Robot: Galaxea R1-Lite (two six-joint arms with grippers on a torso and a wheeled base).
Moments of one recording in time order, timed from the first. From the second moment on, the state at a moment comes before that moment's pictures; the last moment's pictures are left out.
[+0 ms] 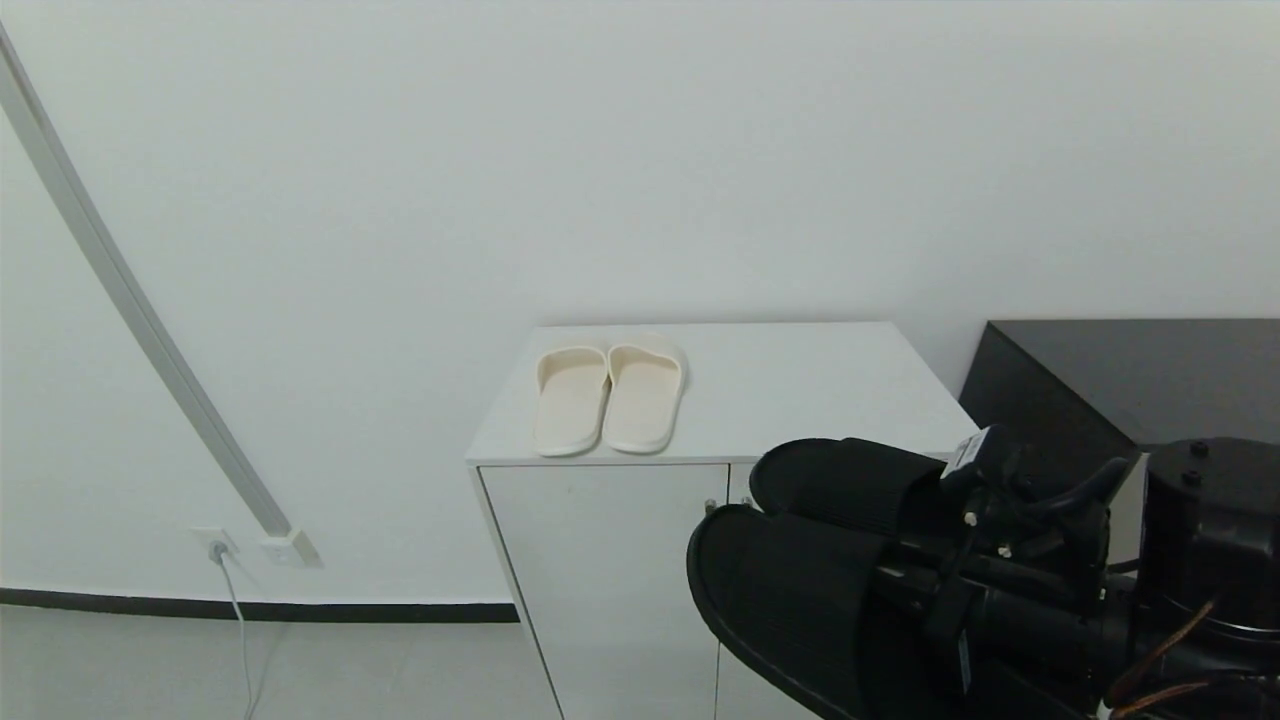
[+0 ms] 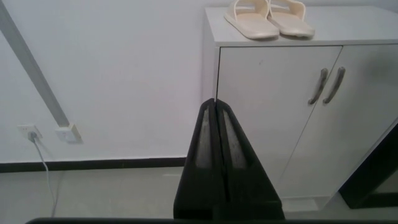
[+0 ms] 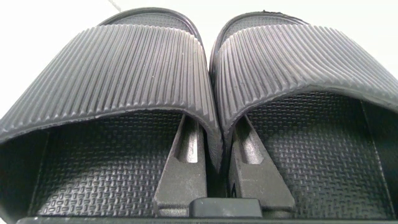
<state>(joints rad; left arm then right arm) 0.00 0.00 0.00 0.00 0.00 0.00 0.76 1.49 -0.46 -0.77 0.06 -0.13</state>
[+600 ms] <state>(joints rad) 0.00 0.00 0.00 0.00 0.00 0.00 0.76 1.49 -0.45 -0.77 0.05 -0.14</state>
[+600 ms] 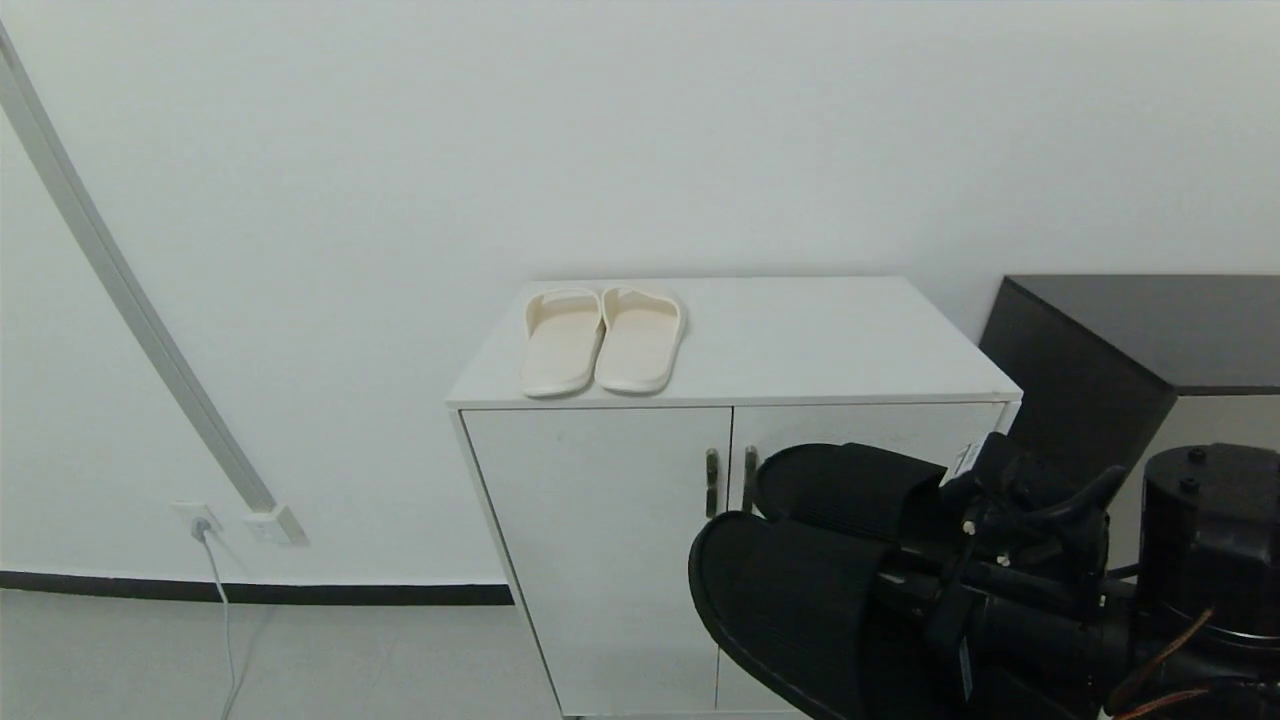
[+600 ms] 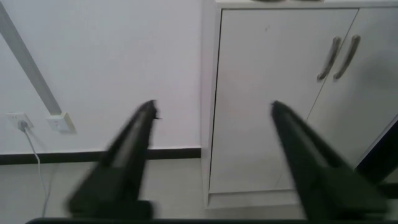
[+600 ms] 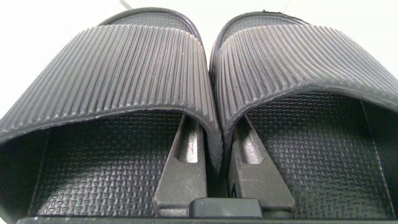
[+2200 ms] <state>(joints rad) 0.00 0.00 0.00 0.00 0.00 0.00 0.76 1.49 -0.44 -0.77 0.06 -0.15</state>
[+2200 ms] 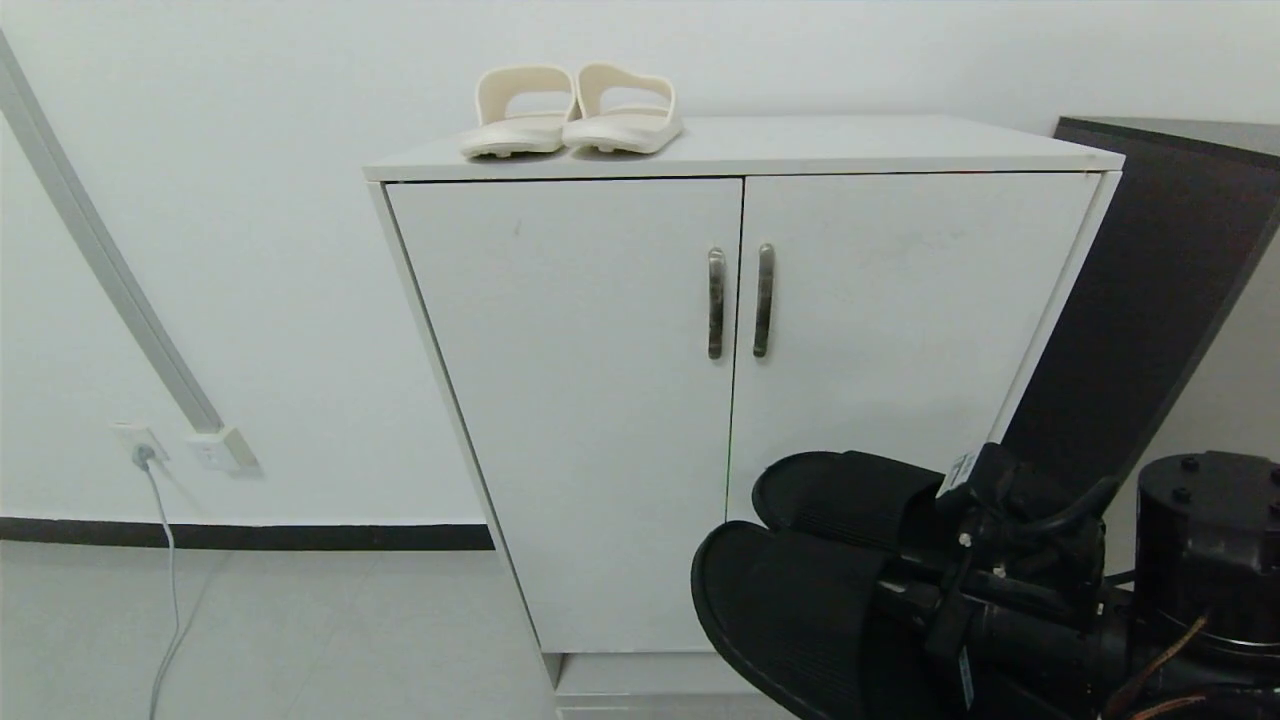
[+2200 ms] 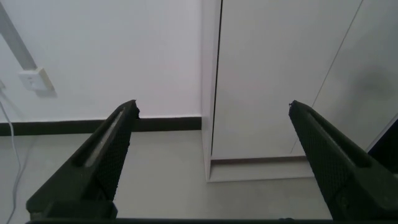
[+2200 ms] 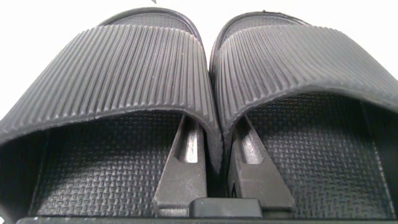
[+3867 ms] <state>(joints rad) -0.01 0.61 -0.29 -0.23 -0.36 -0.01 0.77 1.46 -0.41 -0.77 0.05 -0.20</state>
